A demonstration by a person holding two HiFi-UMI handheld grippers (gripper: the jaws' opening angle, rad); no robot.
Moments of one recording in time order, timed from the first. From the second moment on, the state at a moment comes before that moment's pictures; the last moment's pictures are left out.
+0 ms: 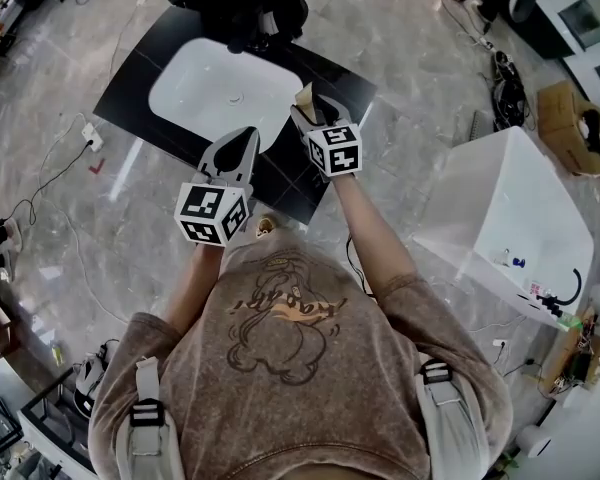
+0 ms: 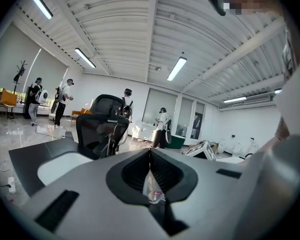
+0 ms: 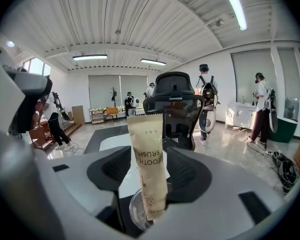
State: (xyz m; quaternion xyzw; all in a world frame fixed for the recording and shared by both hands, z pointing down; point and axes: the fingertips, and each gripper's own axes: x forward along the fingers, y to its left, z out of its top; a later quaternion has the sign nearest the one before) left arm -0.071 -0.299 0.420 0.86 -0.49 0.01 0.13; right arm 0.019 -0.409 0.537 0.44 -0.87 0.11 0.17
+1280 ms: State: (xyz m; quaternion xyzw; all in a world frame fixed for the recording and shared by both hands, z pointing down) left arm -0.064 -0.300 0.431 0.87 -0.48 0.02 0.15; right arm 0.040 -0.410 0.485 0.46 -0.87 0.12 0.14
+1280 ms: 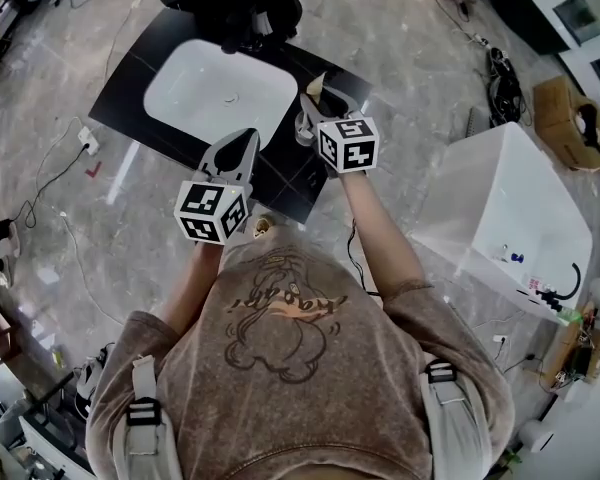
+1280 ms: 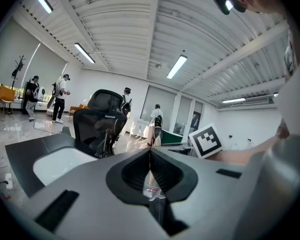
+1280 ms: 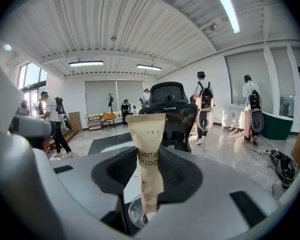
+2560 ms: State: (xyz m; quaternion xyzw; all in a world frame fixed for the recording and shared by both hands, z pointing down) left arm -0.044 -0.288 0.428 0.88 -0.46 0.02 0.15; right arm 0.093 -0.275 0.412 0.48 -0.87 0.07 0.06
